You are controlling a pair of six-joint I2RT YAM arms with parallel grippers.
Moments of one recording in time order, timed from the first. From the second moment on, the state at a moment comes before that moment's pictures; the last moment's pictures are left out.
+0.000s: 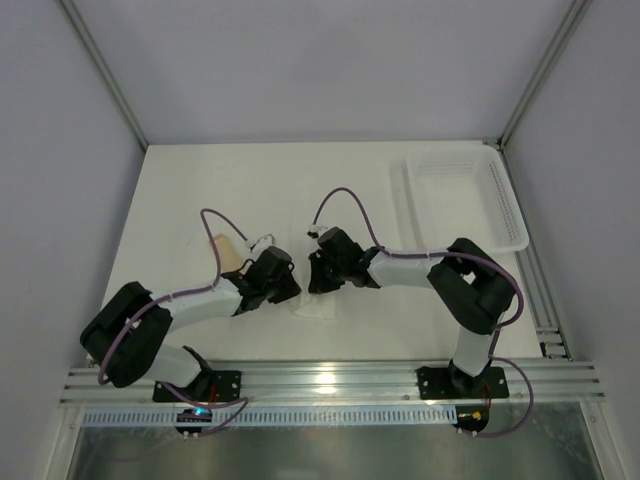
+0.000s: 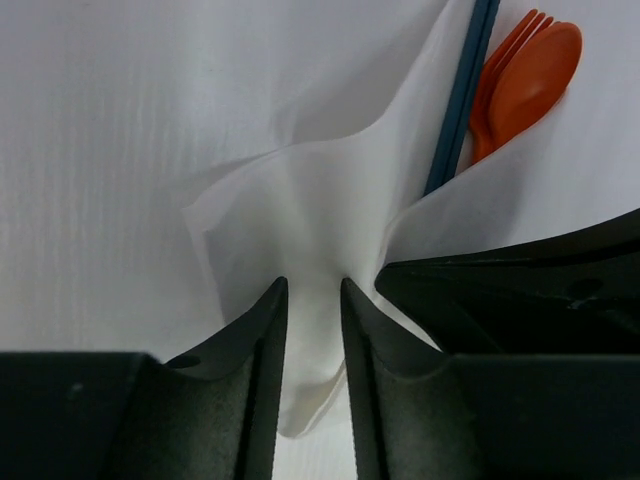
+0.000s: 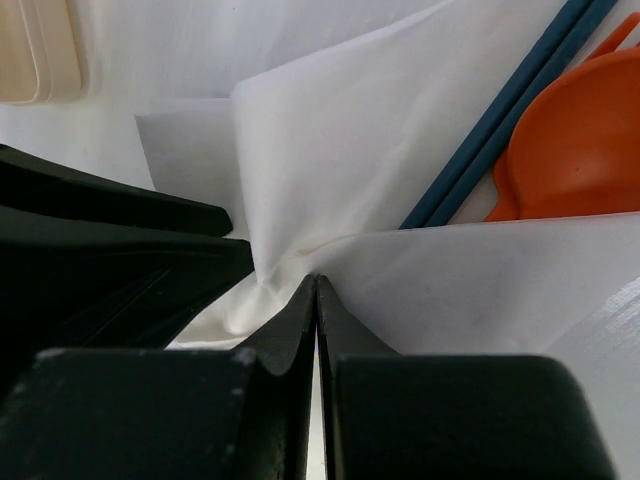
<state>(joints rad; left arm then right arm) -0.74 1.39 0.57 -0.08 -0.18 -0.98 0.84 1.81 0.96 -0.01 -0.19 0.53</state>
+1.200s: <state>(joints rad) -0.75 1.39 0.59 -0.06 -0.14 -1.00 0.84 1.82 0.97 -0.01 -0.20 0.53</state>
